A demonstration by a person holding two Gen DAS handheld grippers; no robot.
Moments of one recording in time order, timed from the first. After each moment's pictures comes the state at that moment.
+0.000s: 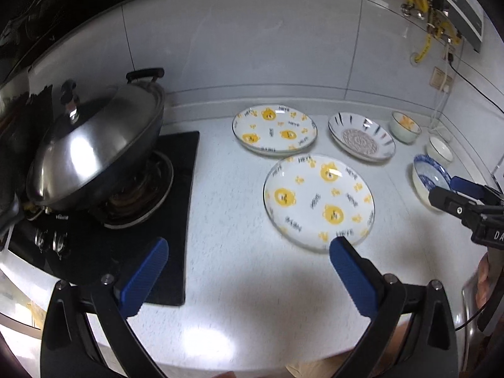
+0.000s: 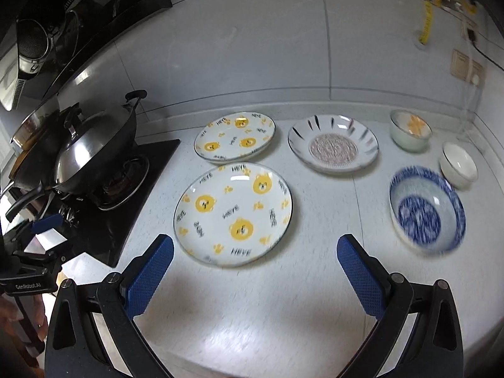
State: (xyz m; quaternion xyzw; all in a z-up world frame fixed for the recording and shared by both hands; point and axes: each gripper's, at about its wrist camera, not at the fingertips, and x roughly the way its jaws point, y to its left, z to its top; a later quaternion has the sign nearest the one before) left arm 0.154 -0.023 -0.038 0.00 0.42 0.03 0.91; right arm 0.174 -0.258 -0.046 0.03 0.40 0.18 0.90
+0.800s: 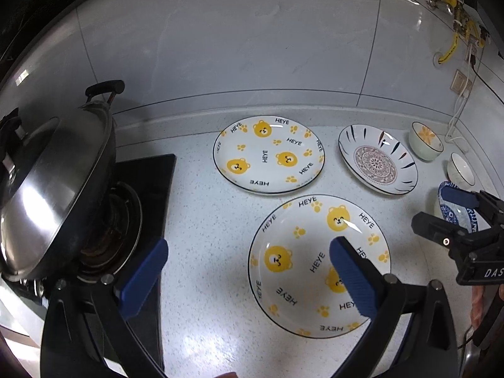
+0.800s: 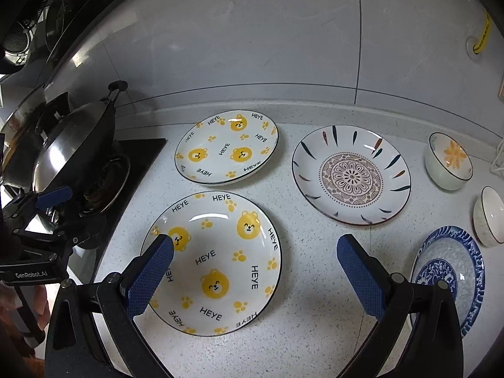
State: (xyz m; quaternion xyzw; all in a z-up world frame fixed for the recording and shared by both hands) left arm 0.280 -0.040 -0.062 0.00 0.44 0.02 0.90; right arm 0.289 -0.248 -0.069 0.00 0.44 0.21 0.87
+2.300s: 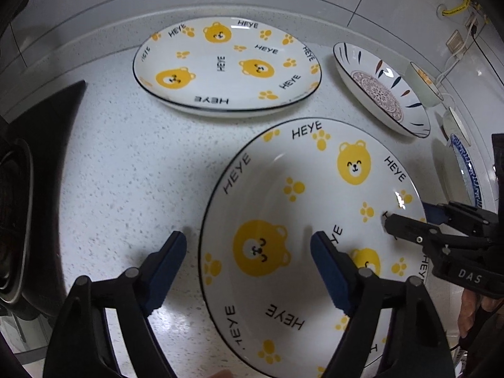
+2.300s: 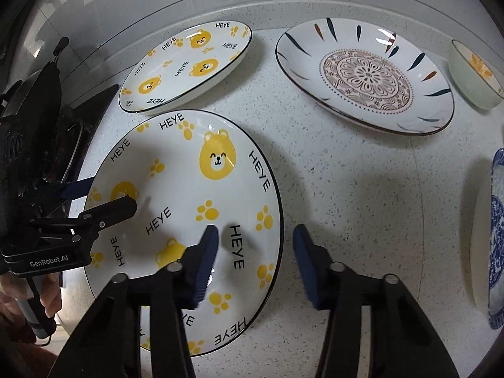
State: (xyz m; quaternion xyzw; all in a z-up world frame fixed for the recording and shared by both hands) left arm 0.344 -0.043 -0.200 -0.04 0.56 -0.10 0.82; right arm 0.326 -0.241 -0.179 0.03 0.57 0.17 0.80
